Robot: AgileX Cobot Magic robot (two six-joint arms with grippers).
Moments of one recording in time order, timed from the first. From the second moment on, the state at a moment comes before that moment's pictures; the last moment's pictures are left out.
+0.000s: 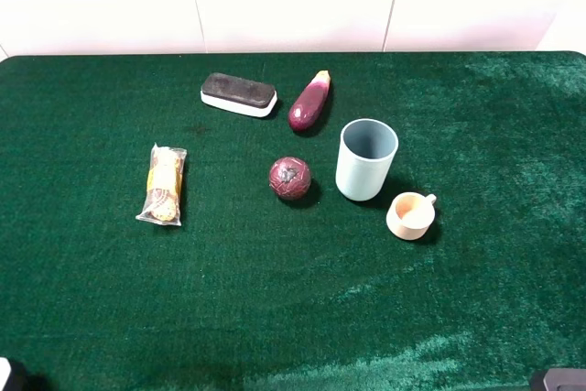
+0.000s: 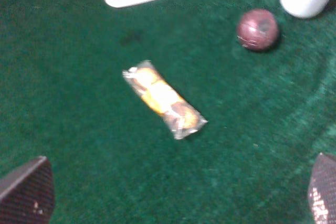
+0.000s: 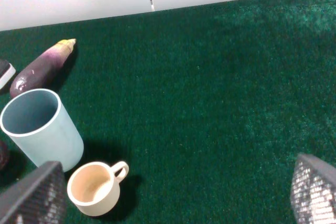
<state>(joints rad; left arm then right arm) -0.57 0.63 -1.02 0.12 1.16 0.02 0.01 -0.01 -0.50 0.11 1.01 0.01</state>
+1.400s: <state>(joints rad) -0.14 -0.01 -0.50 0.01 1.06 -0.01 0.01 -0.01 -0.50 0.11 1.01 0.01</state>
